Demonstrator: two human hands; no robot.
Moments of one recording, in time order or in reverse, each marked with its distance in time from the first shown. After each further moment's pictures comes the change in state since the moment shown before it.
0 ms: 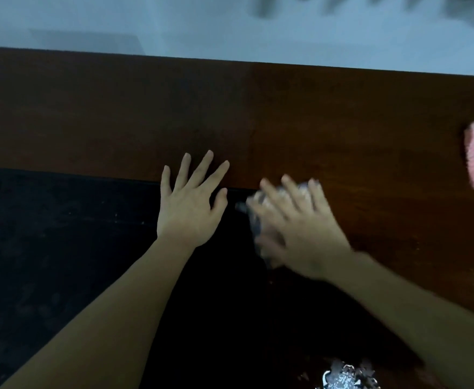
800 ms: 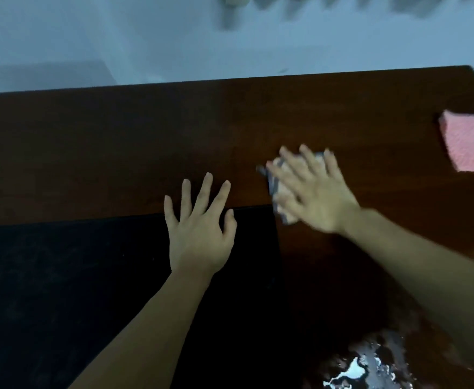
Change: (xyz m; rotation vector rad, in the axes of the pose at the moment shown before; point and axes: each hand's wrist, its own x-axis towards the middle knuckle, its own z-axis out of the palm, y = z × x) left_hand 0.000 -0.001 -0.004 -0.045 -0.042 0.026; right_hand 0.044 0.044 -0.013 0.006 0.008 0.289
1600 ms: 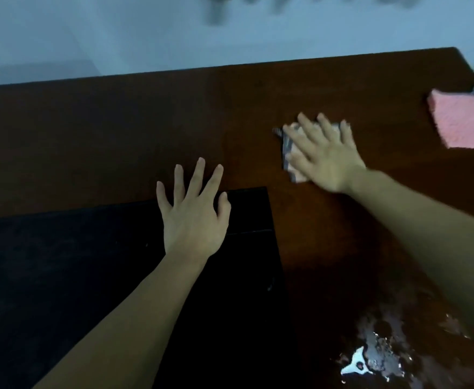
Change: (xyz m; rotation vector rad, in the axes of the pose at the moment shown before) left_hand -0.002 0.001 0.004 0.066 0.045 0.015; right_hand 0.010 0.036 -0.002 0.053 0.004 0.159
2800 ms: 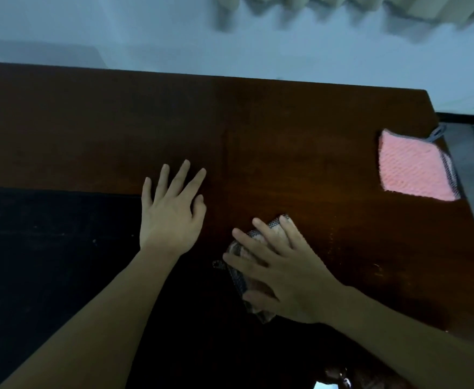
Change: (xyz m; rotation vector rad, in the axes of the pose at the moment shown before) left_hand 0.012 0.101 0.019 -0.068 0.061 -0.086; right_hand -0.133 0.055 0.035 -0.118 -0.100 -0.720
